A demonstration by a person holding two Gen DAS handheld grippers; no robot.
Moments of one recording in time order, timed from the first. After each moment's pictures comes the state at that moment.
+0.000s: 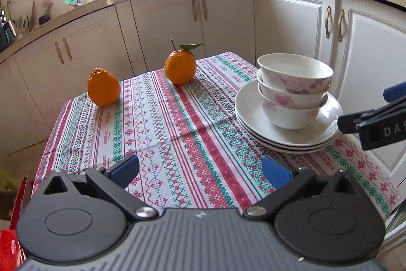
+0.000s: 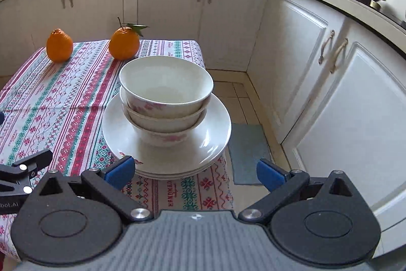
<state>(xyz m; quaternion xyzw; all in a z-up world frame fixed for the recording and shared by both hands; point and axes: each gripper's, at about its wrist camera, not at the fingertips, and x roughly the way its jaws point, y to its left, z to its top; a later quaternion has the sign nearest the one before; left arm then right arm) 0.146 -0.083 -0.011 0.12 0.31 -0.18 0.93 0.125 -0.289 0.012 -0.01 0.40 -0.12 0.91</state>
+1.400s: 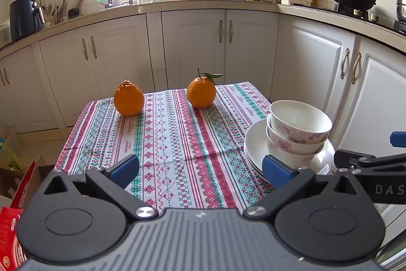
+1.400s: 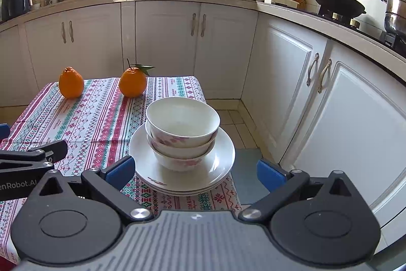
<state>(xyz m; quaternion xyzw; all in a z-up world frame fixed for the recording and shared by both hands) 0.132 -0.067 0.035 0.06 0.29 -0.13 0.95 0.095 -0.258 0.054 0.00 0.33 -0.13 0.94</state>
